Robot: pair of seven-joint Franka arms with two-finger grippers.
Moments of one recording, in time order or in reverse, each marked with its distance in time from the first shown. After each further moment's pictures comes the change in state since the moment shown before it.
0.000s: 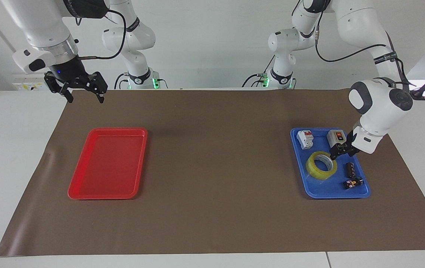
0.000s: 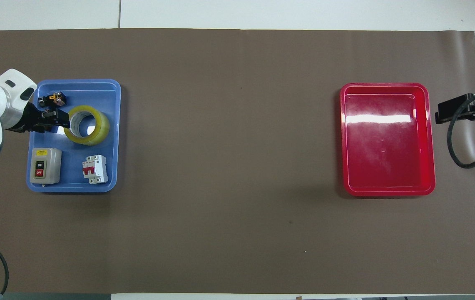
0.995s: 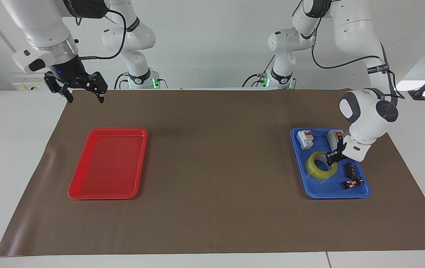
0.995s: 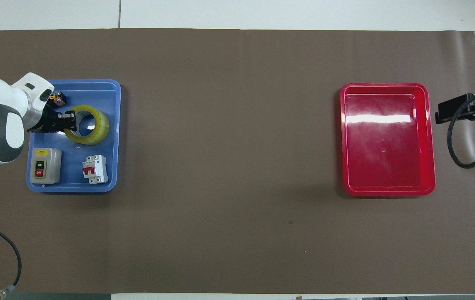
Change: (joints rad) left arm -0.021 0.060 -0.005 -0.001 0.000 0.055 -0.084; right arm 0.000 0.000 0.000 0.000 0.000 0.000 0.000
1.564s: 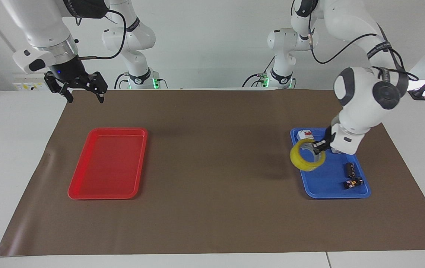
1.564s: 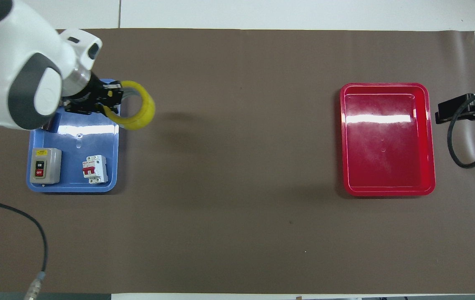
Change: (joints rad) left arm -0.355 0.021 -0.013 0.404 -0.002 -0.459 -0.502; right arm 0.000 0.000 0.000 0.000 0.000 0.000 0.000
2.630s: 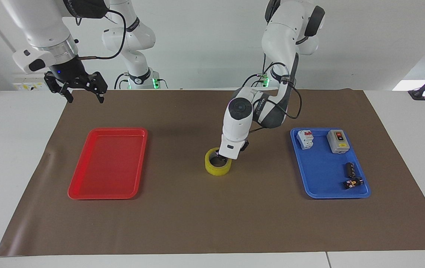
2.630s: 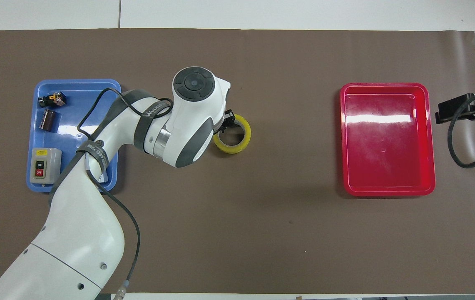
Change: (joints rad) left arm -0.305 0.149 0.045 -0.057 0.009 0.257 -0.357; right arm 0.000 0.000 0.000 0.000 0.000 0.000 0.000
